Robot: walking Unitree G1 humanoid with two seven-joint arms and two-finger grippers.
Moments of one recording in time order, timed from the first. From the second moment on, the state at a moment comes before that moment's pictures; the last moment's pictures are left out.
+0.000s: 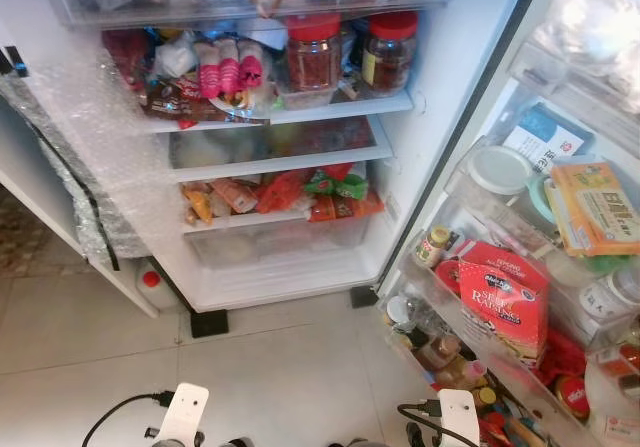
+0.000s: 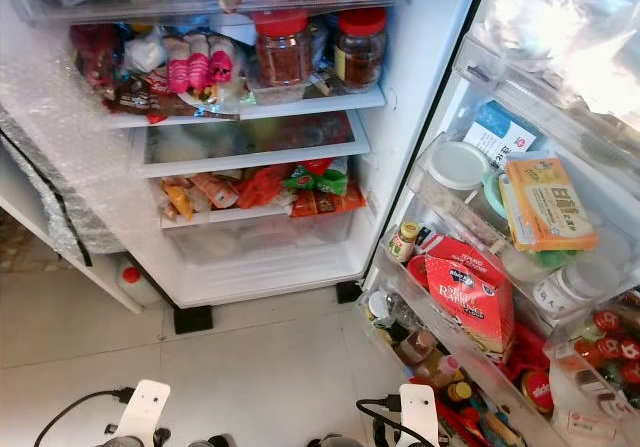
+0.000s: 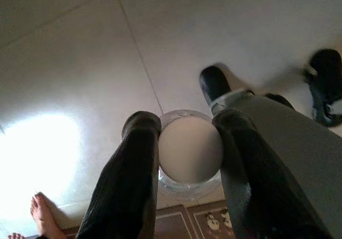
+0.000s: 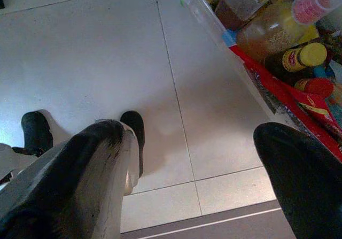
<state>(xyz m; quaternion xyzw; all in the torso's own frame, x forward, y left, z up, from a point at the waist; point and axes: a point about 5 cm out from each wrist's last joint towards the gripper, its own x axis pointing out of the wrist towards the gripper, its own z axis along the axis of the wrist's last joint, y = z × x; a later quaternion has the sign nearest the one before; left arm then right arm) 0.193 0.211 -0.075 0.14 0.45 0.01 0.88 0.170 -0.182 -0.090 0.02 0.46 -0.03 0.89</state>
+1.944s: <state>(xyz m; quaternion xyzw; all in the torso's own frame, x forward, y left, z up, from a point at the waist) 0.260 0.172 0.062 0.03 0.02 -0.04 1.00 0.171 -0.175 -0.090 0.00 0.46 0.00 0.89</state>
